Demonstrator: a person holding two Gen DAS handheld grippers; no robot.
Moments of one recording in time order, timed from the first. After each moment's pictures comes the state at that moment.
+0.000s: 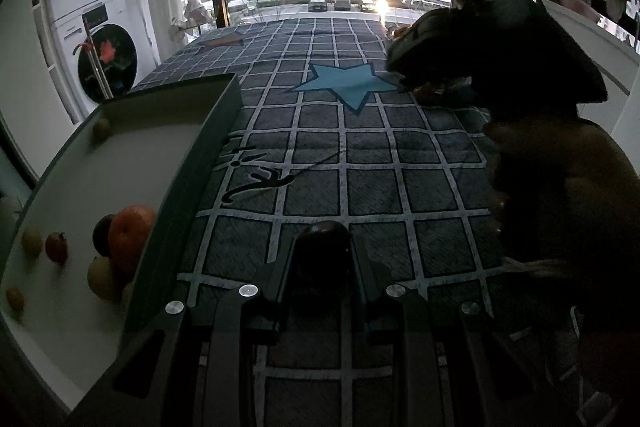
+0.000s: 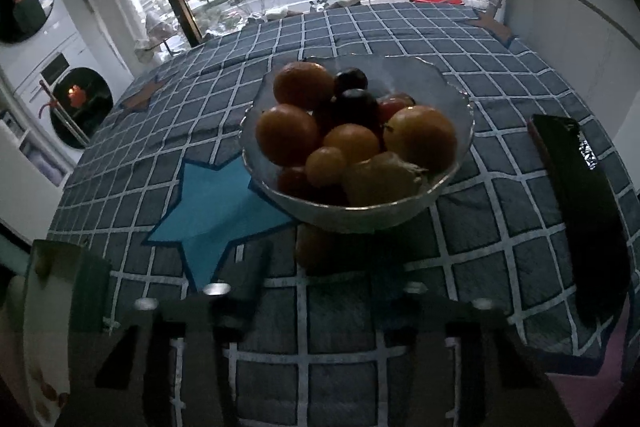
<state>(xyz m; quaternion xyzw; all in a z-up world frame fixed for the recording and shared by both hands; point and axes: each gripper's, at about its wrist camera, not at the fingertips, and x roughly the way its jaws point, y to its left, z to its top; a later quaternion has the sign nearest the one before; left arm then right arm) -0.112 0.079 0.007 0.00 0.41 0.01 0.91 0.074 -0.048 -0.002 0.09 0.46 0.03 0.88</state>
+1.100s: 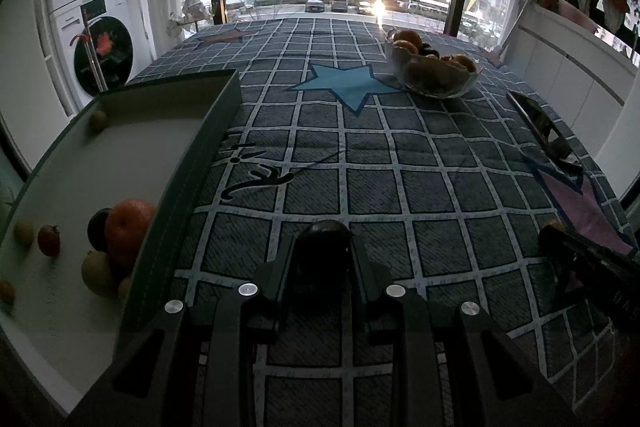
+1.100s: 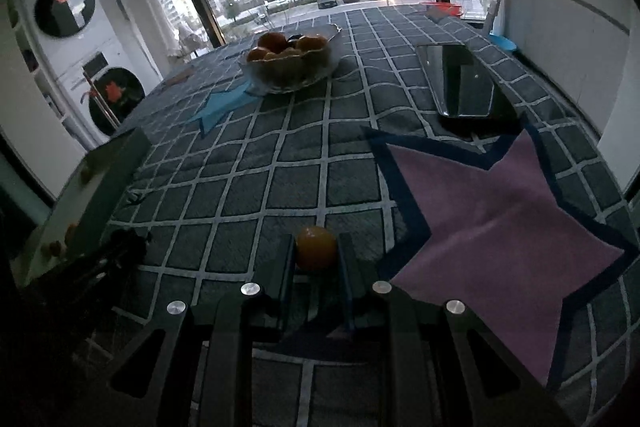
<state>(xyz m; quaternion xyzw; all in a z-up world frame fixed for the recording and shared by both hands) -0.112 0.082 0.006 -0.02 0.41 0.01 0.91 -0.106 -0.130 -0.006 0.11 0.41 0.08 0.90</state>
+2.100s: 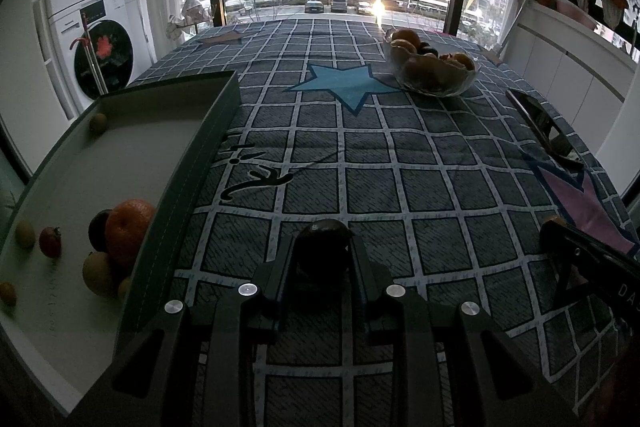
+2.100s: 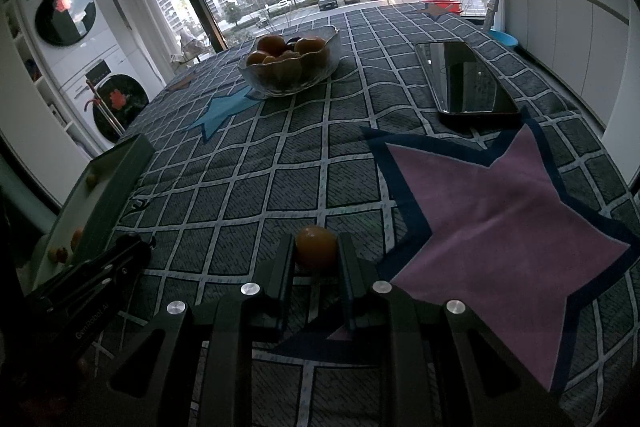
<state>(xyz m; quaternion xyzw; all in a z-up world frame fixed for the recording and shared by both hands) -0.112 0.081 0.006 -0.01 0.41 0.01 0.91 -0.106 -0.130 -0.007 0.12 0.41 0.09 0.90</state>
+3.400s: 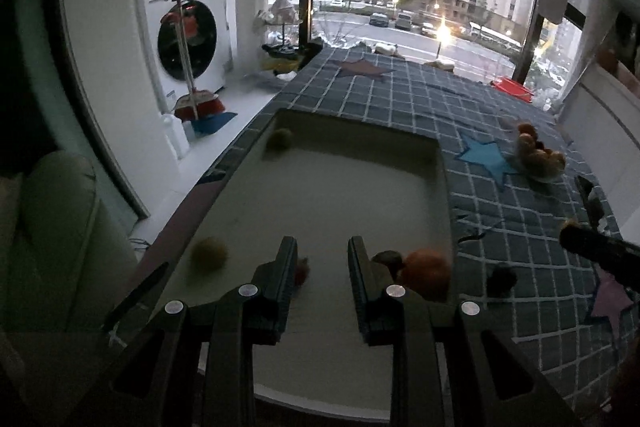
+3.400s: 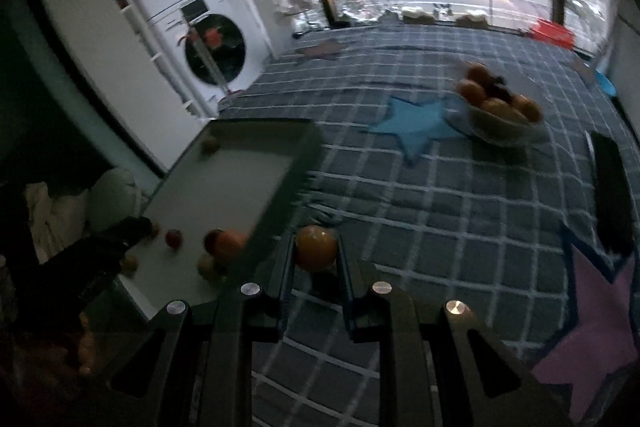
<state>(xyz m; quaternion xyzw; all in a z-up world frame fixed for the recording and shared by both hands) -0.147 0.250 0.071 -0.07 0.39 0.11 0.91 -0.080 0.023 0.072 0.04 0.44 0.26 0.86</state>
